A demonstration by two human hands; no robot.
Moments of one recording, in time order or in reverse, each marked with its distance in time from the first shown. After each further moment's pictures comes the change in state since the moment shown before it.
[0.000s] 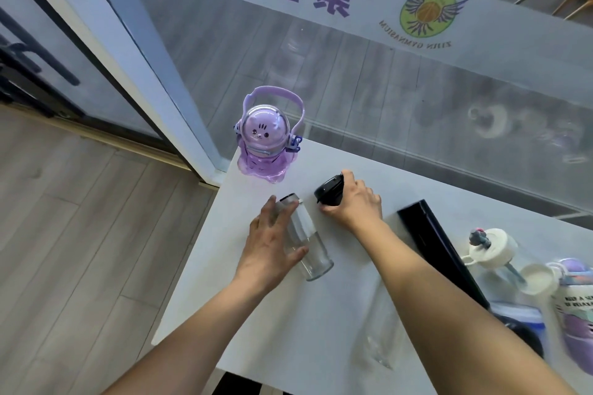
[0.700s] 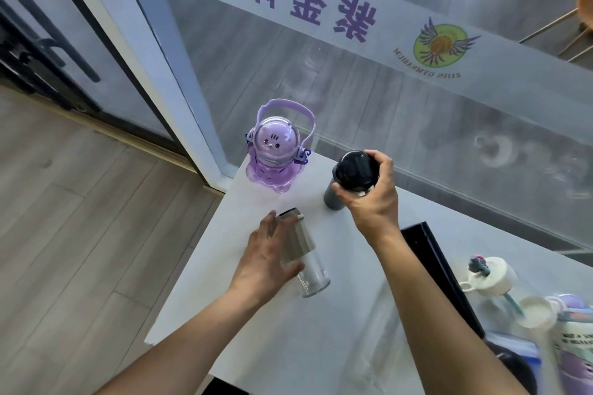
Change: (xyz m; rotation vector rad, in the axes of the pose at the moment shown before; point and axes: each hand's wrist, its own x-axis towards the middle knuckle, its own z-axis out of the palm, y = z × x) left_hand -0.014 0.005 -0.011 -0.032 0.017 -0.021; right_hand -0.026 -0.010 -0.052 0.834 0.365 -0.268
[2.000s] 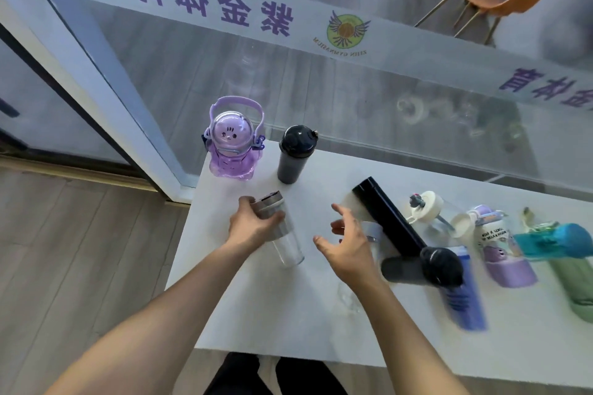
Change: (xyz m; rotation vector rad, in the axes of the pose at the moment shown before) left_hand 0.020 0.016 -0.006 -0.414 -0.065 -0.326; right_hand -0.159 0.006 -0.038 -0.226 -0.061 0.334
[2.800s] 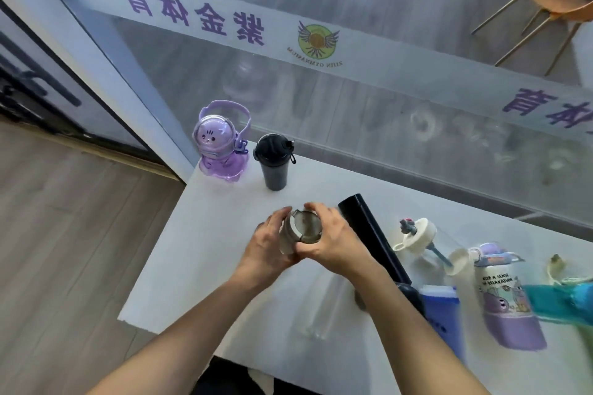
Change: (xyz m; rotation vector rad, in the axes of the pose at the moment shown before) left_hand -0.063 0.036 0.104 0.253 0.058 0.408; right_hand 0.078 0.019 -0.073 -0.147 -0.416 -0.273
